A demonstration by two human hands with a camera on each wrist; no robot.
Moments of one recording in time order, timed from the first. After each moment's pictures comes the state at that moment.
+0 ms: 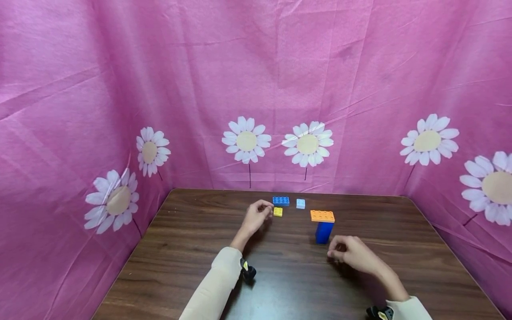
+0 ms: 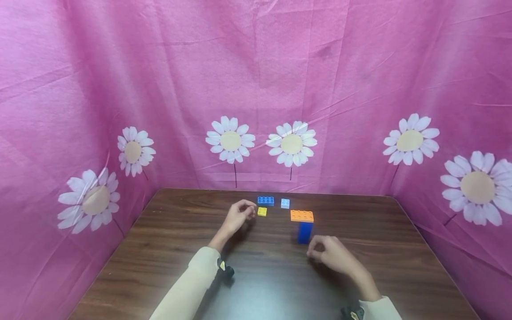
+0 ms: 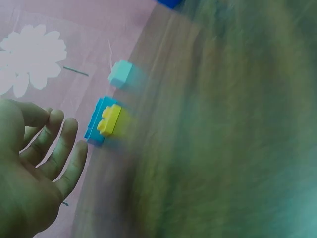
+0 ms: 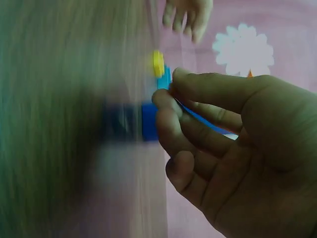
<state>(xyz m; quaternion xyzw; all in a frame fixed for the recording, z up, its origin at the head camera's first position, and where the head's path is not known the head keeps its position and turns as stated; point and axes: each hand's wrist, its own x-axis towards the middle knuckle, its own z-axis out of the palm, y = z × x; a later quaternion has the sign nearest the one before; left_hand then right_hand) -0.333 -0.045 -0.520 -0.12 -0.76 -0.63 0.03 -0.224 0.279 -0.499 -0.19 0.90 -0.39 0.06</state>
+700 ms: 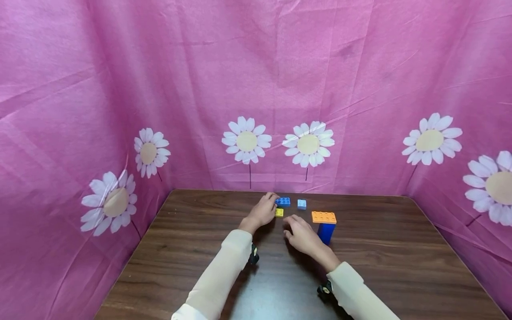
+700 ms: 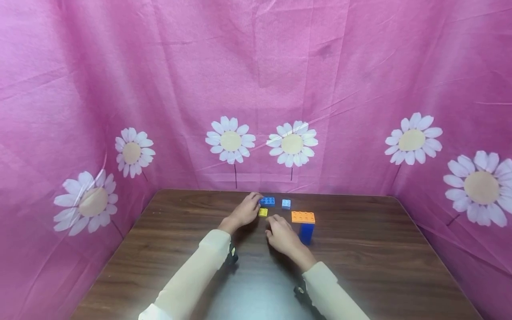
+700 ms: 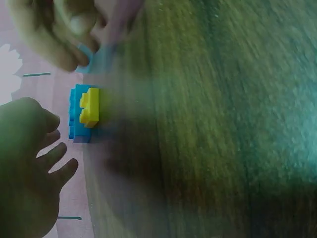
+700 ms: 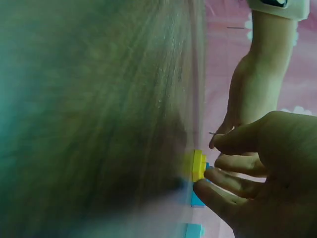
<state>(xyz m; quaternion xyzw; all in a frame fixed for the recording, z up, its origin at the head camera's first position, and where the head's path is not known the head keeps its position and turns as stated) -0.372 -0.030 -0.512 -0.23 -0.94 -0.25 0.01 -0.282 0.143 -0.513 -0.18 0.95 -0.25 -0.05</state>
